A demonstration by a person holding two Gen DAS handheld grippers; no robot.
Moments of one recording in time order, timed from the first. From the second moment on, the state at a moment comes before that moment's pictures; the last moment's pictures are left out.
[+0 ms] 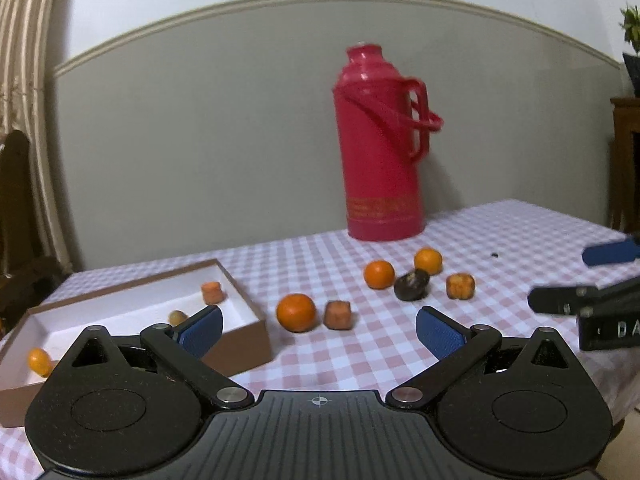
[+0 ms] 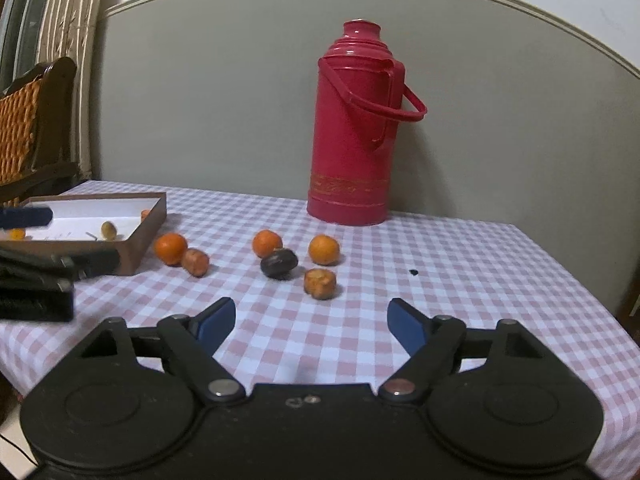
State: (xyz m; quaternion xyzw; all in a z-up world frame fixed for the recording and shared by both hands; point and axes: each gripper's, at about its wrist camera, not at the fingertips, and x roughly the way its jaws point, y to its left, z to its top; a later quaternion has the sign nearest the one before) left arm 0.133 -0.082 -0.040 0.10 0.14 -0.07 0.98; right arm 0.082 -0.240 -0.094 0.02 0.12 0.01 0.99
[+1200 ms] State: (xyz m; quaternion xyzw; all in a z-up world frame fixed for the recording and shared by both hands) left arm 0.267 -0.128 -0.076 0.09 0.28 -0.09 0.95; right arm 0.222 -0.252 -0.105 0.02 0.22 0.04 0.97
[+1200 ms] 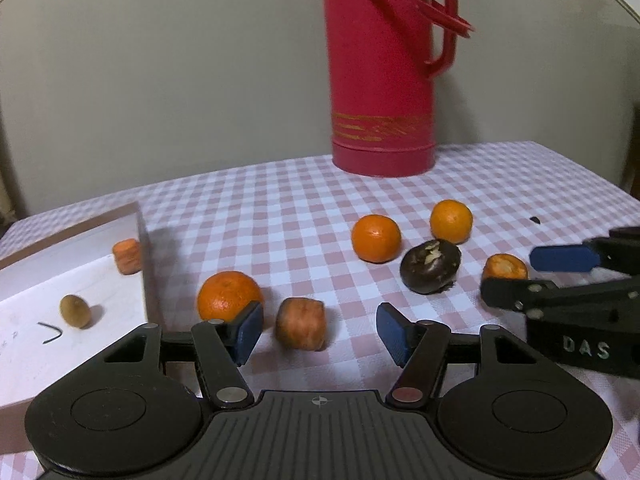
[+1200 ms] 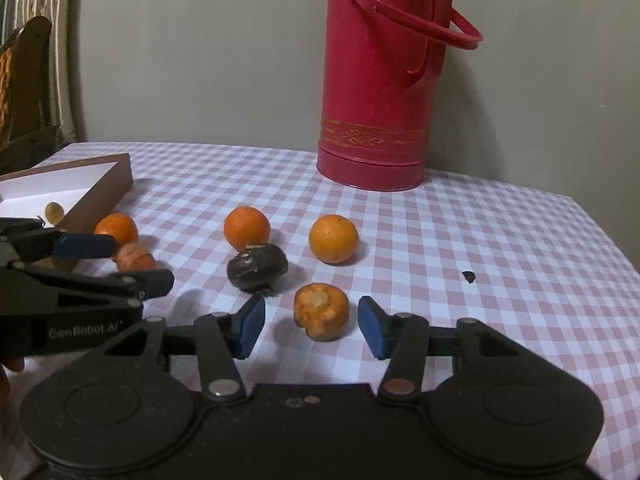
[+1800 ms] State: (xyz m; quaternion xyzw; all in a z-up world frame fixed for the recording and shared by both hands) left arm 0.262 -0.123 -0.076 0.06 0.28 -0.09 0.95; right arm 0.232 -0.261 -0.108 0.04 0.24 0.02 0.97
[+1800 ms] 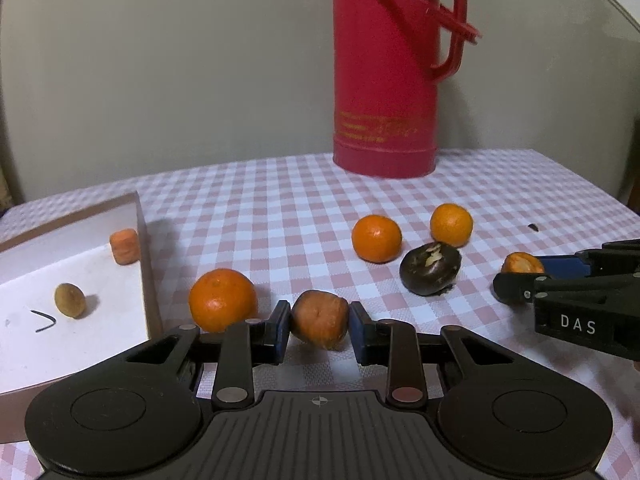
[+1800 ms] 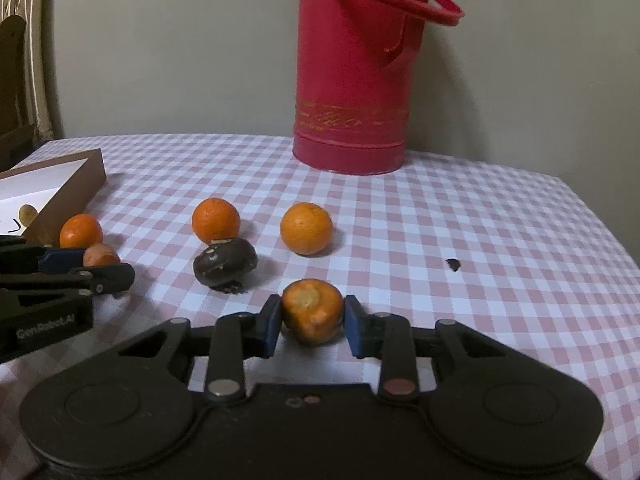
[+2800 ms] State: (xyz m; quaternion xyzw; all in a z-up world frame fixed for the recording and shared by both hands) left arm 0.158 -0.063 -0.035 0.07 0.19 -0.07 0.98; right arm 0.127 -0.235 -0.092 0.00 0.19 0.01 0.98
